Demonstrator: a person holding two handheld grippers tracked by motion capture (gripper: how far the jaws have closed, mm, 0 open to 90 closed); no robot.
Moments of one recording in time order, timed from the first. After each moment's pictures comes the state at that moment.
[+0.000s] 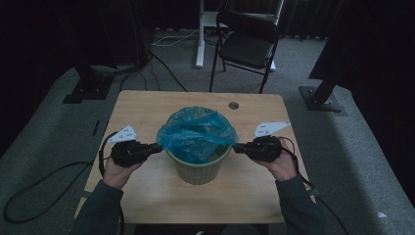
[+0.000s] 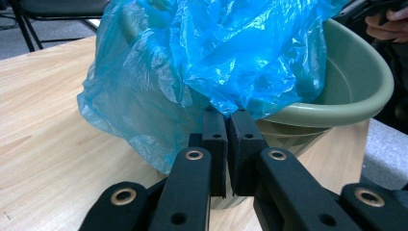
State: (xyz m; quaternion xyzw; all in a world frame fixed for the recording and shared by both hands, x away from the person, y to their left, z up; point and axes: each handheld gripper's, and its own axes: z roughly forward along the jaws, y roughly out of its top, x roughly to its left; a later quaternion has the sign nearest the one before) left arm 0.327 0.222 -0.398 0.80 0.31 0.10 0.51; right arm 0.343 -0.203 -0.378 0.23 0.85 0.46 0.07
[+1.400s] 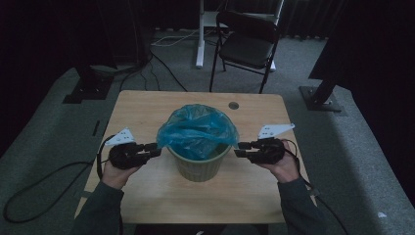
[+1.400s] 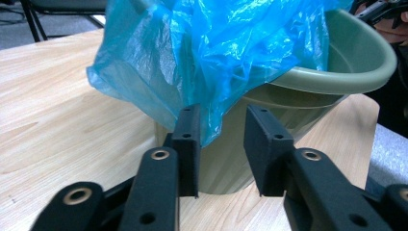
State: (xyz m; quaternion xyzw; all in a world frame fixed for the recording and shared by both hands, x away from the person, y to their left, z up) left arm 0.323 0.234 -0.411 0.79 0.32 0.10 0.51; right arm 0.343 -0.216 -0.389 0.25 0.84 0.47 0.07
